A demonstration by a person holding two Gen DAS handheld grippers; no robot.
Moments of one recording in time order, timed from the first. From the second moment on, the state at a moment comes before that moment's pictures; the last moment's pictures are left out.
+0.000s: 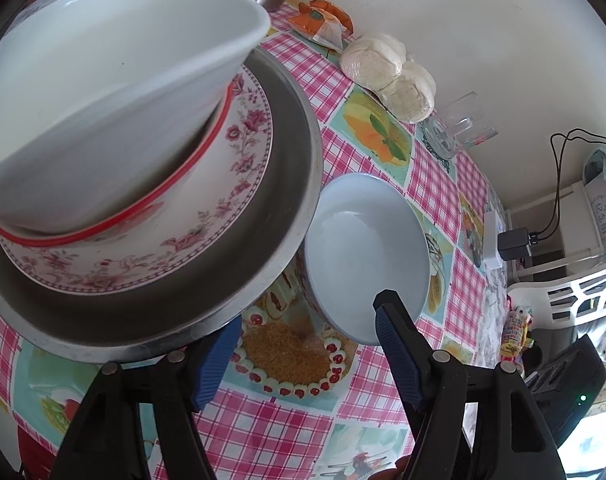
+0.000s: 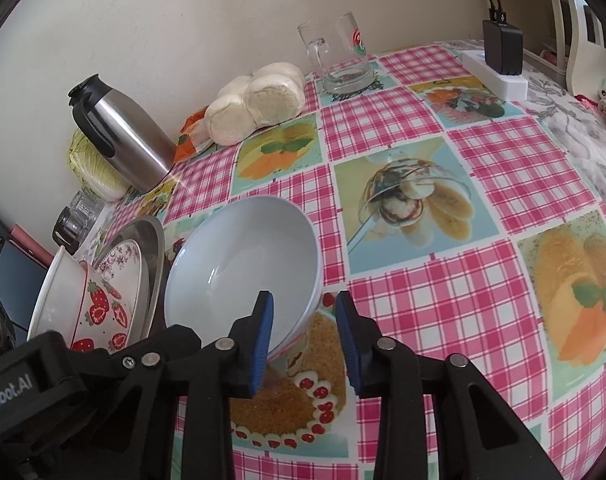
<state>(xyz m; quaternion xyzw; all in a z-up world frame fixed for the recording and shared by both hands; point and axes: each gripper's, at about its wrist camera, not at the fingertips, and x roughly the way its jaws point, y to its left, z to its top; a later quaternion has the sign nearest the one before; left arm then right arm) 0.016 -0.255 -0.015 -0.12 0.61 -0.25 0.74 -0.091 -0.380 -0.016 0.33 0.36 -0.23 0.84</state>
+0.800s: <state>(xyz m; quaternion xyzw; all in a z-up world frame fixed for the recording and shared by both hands) 0.011 -0.261 -0.017 -0.09 0.61 -0.26 0.75 -0.112 -0.400 -0.017 0.36 0.35 -0.24 0.83</state>
